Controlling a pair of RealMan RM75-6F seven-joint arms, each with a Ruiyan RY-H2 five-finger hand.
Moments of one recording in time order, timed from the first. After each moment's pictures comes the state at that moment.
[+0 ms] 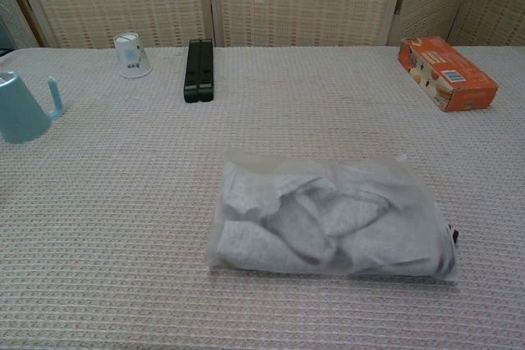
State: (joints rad) left arm -0.11 -1.23 0.02 -1.43 1.70 1.61 -0.03; right arm 0.10 -1.22 -0.02 -1.50 -1.71 1.49 -0.11
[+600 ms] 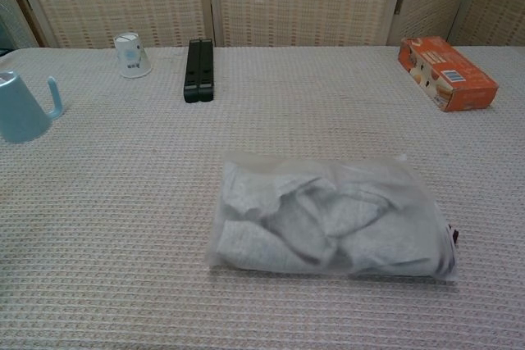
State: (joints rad) left arm -0.14 -1.35 0.11 -1.37 1.92 1.62 -0.07; right arm 0.09 -1.20 -0.02 -1.51 -1.69 1.52 -0.10
